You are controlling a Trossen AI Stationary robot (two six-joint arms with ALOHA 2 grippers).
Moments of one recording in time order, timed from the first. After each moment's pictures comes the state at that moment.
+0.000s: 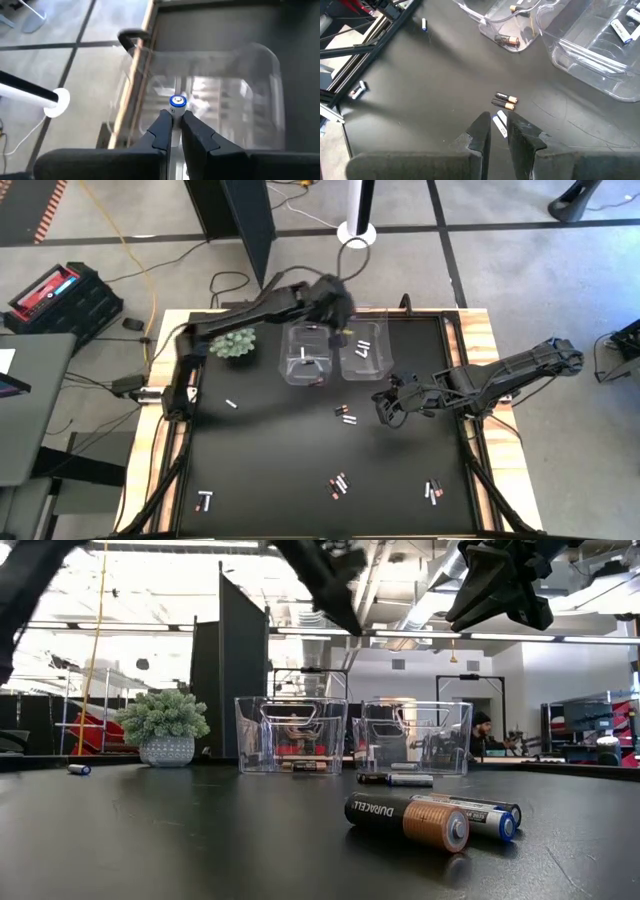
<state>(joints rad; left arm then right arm) 0.35 1.98 2.02 -0.75 -0.13 0.34 0.26 1.13 0.90 -0.57 0.42 1.04</state>
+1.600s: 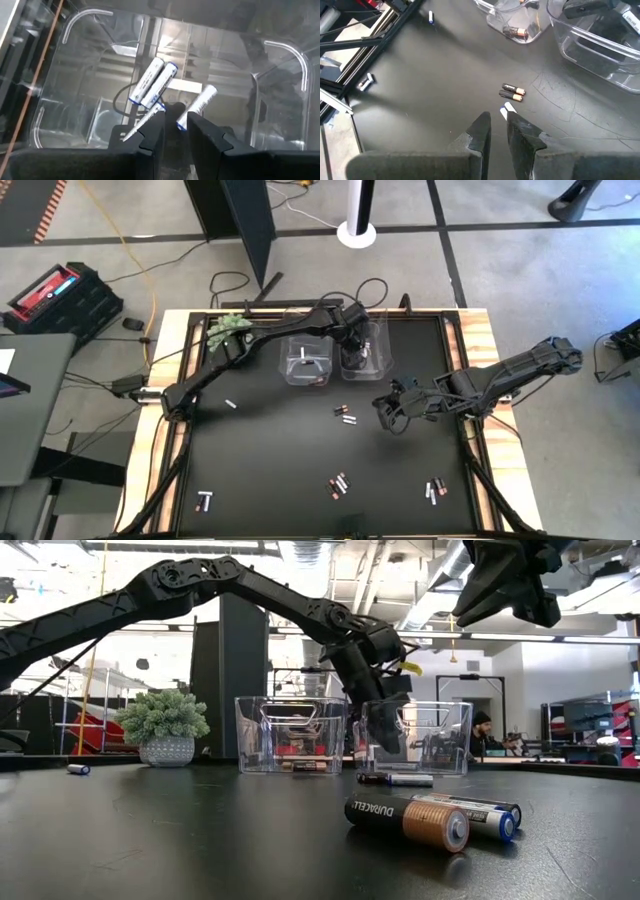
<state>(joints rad) 0.40 2.53 2.31 -0.75 0.04 0.19 0.31 1.13 0.90 -0.57 0.42 1.07</state>
